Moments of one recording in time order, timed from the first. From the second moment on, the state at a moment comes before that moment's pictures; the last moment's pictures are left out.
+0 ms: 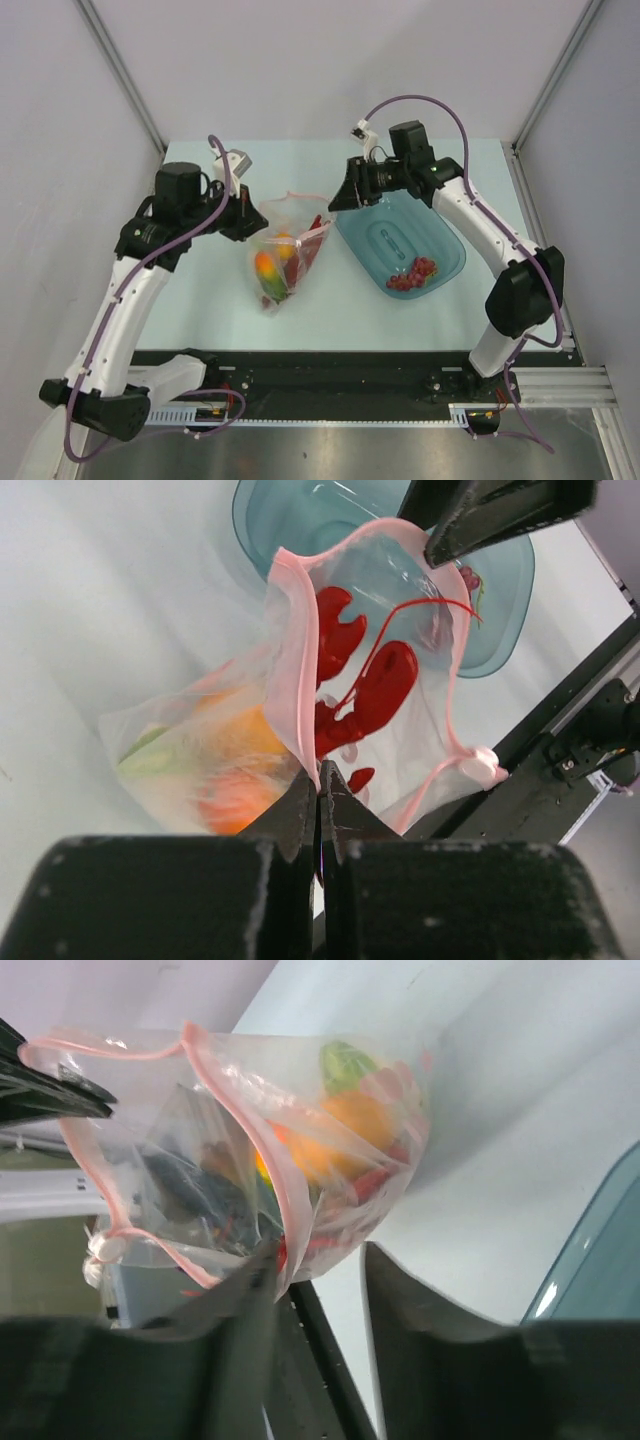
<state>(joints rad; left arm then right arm) -0.29 1.06 1.34 -0.85 0.46 -0.05 0.48 1.70 1.63 -0.54 -0.84 0.27</state>
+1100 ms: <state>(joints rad) -0.29 1.20 1.34 -0.73 0.52 -0.11 0.37 1.72 1.26 -1.02 -0.37 -1.11</state>
